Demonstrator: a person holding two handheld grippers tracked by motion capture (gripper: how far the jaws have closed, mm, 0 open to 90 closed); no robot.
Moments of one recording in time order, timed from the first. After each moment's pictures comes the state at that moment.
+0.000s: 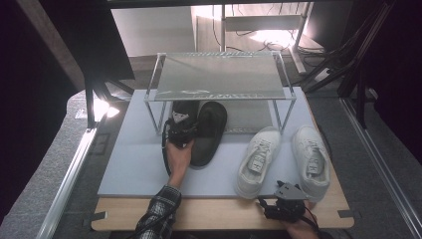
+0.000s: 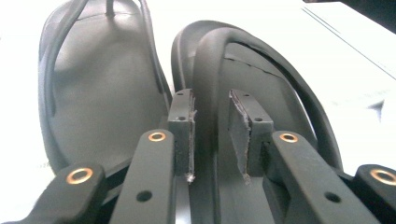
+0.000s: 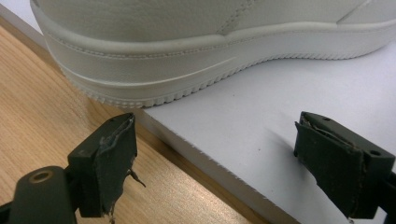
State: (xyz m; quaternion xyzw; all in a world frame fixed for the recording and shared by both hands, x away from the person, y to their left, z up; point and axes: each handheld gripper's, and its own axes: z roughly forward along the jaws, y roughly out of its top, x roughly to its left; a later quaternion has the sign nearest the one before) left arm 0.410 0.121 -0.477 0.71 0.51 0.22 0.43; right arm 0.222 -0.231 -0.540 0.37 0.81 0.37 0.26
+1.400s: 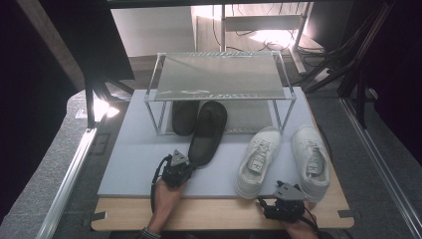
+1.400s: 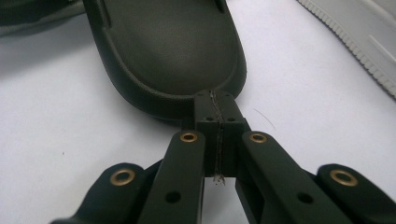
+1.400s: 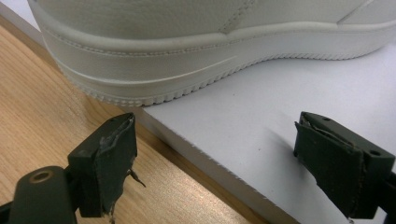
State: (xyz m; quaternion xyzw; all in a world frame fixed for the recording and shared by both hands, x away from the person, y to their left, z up) left arm 0.308 0.130 -0.518 0.80 0.41 0.15 0.40; right arm 0.221 -0.229 -0.540 0.38 0.81 0.36 0.26
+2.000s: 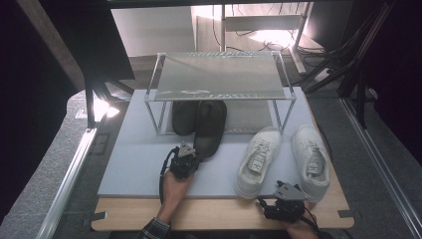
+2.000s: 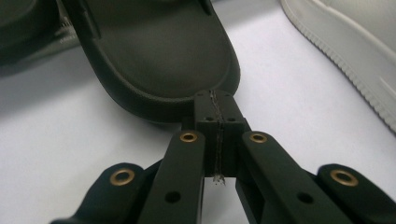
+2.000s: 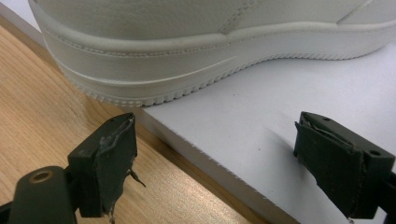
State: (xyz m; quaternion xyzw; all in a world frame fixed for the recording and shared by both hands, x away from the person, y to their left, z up) left arm 0.335 0.112 -0.514 0.80 0.42 0.15 0.42; right arm 0.221 -0.229 -0.540 0.38 0.81 0.37 0.26
